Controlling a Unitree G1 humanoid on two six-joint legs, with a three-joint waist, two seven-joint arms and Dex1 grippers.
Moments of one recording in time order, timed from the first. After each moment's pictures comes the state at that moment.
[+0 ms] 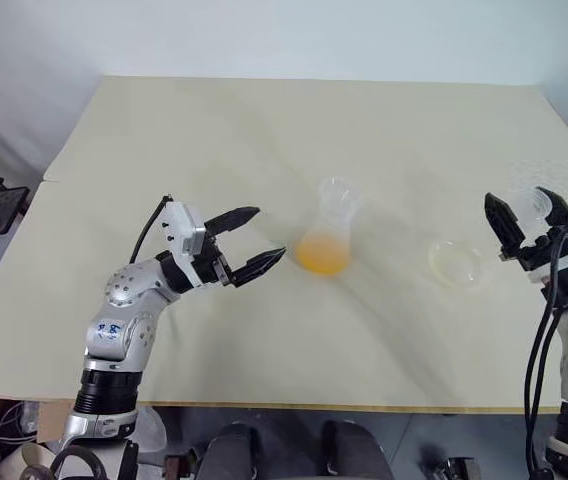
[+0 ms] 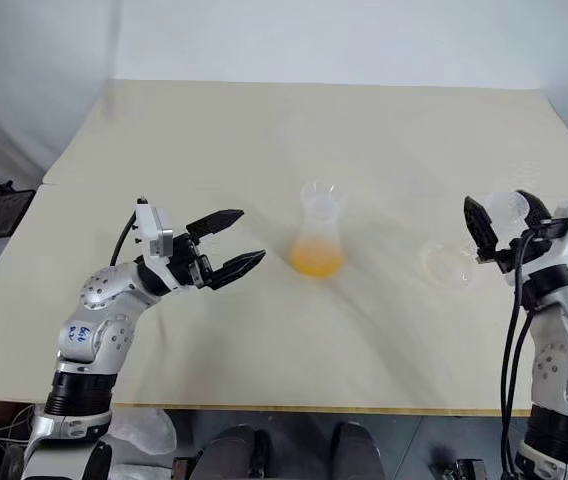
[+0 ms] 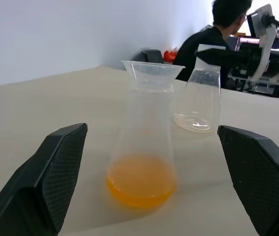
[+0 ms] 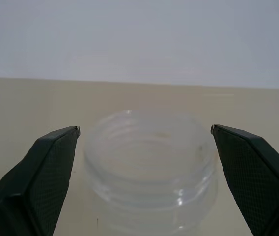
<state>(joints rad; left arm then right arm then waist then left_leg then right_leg) -0.39 0.39 0.06 -0.11 -0.51 0.23 -0.85 -0.22 -0.53 -0.54 -0.15 0.58 0.28 0.50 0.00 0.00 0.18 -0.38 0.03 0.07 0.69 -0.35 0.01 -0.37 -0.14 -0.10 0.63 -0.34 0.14</state>
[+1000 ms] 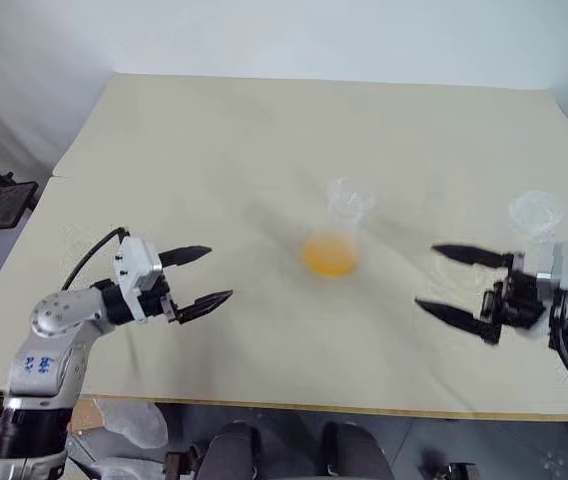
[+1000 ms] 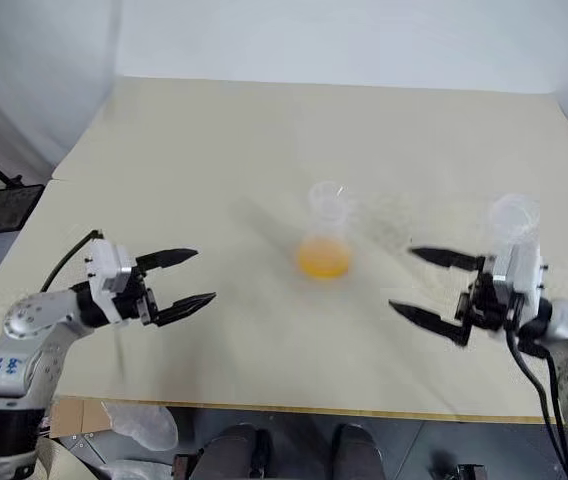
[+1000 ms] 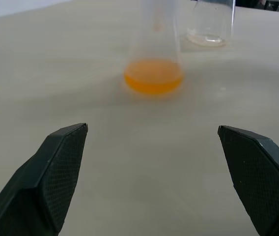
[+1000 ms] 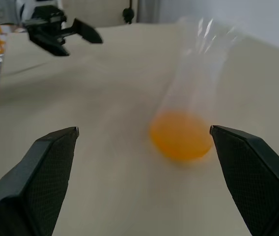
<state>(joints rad) -0.12 0.65 0.18 -0.21 -0.47 0.23 -0.94 0.02 -0.78 -0.36 -0.23 0.69 0.17 1.25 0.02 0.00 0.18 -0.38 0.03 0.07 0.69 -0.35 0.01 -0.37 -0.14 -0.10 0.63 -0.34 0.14</state>
